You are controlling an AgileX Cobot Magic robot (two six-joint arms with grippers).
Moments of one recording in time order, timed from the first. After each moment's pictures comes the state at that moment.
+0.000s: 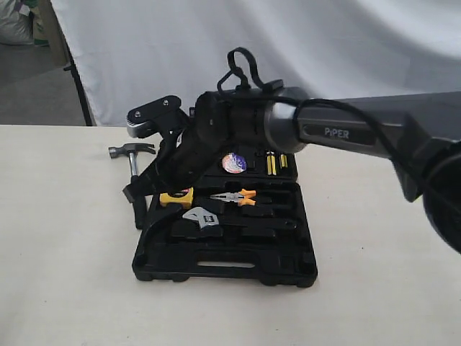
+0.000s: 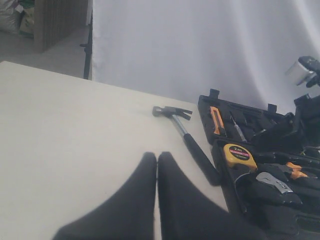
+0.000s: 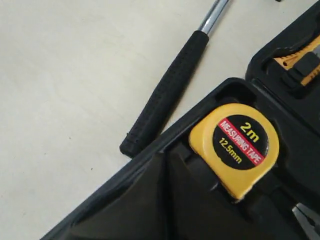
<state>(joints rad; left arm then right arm) 0.13 0.00 -0.01 0.02 0.10 -0.31 0.85 2.20 -1.72 0.20 0.52 -0.23</state>
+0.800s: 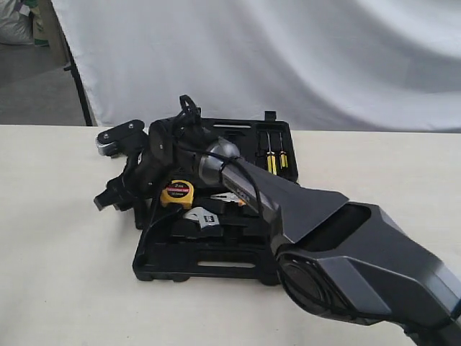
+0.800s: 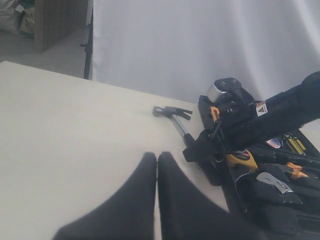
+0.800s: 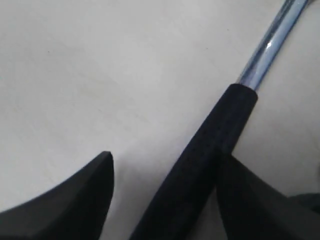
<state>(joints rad) 0.13 0.00 -0.01 0.02 0.10 -0.31 0.87 2.79 -2.62 0.16 0.87 -0.16</state>
